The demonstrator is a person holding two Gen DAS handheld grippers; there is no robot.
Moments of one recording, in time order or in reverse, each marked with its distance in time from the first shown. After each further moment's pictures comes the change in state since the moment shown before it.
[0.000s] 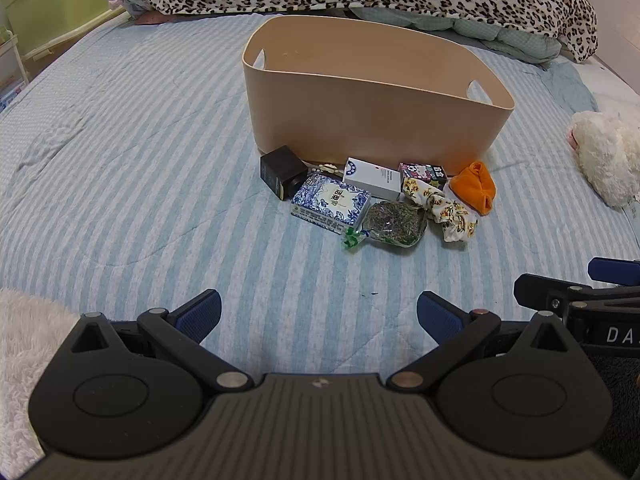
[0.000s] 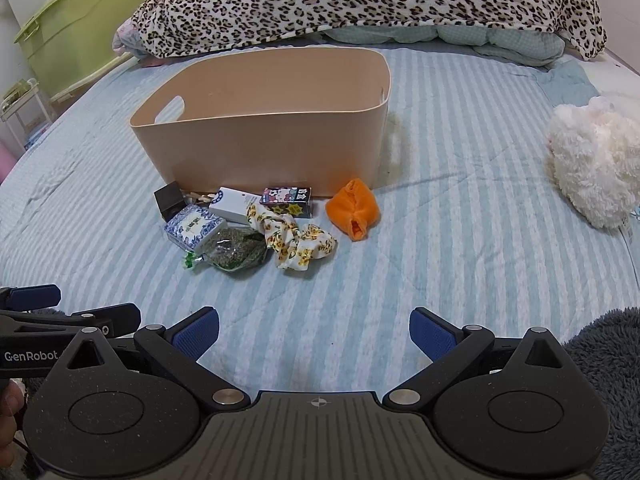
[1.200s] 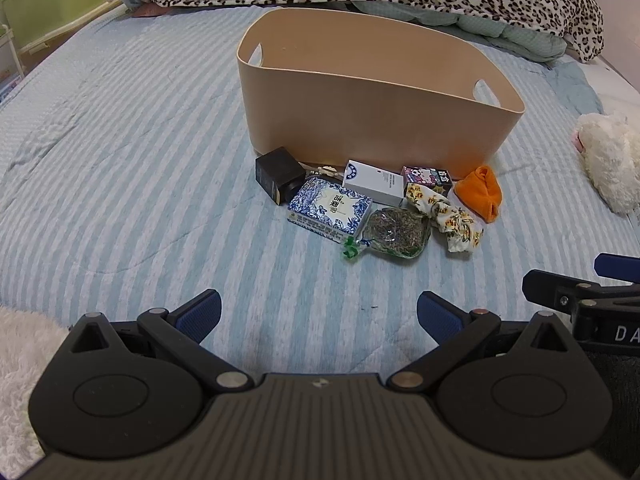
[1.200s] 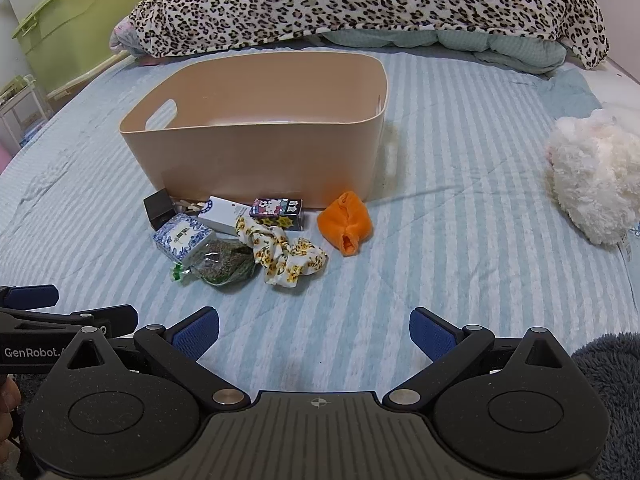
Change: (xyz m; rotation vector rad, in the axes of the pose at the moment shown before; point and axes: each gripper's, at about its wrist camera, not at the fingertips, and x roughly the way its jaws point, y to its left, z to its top) left arm 0.016 0.001 0.013 -0.015 0.027 -0.003; right arm 0.009 -0.005 0.013 -0.022 -0.003 -0.015
